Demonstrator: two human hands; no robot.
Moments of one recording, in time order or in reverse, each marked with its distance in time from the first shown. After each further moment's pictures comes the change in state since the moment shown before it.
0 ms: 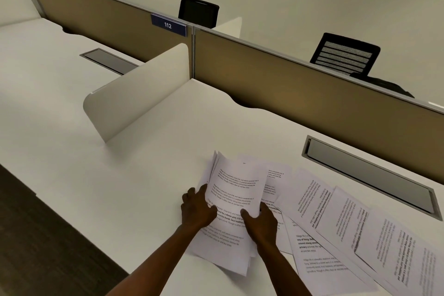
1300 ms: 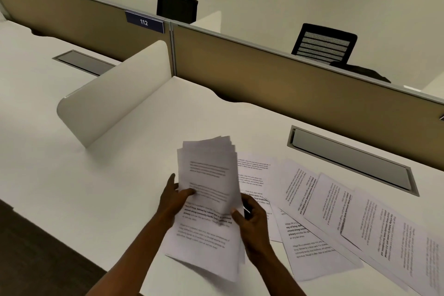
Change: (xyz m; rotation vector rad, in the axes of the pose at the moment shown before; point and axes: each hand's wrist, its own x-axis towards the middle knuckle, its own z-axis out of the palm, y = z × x) left_hand 0.016 -0.014 -0.031 -0.724 -0.053 -0.152; right_hand -0.046 -0.021 -0.023 0.573 -0.179 -0.151
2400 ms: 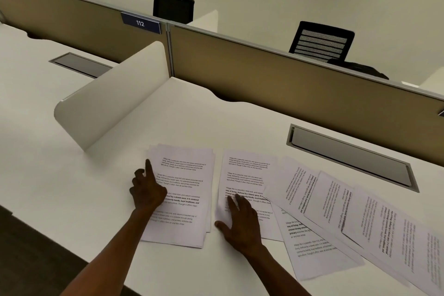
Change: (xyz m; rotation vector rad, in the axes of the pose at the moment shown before) left_hand 0.049 -0.008 -0.053 0.805 0.338 0.184; right_hand 0.038 0.074 -0.007 -1.219 -0.132 -0.191
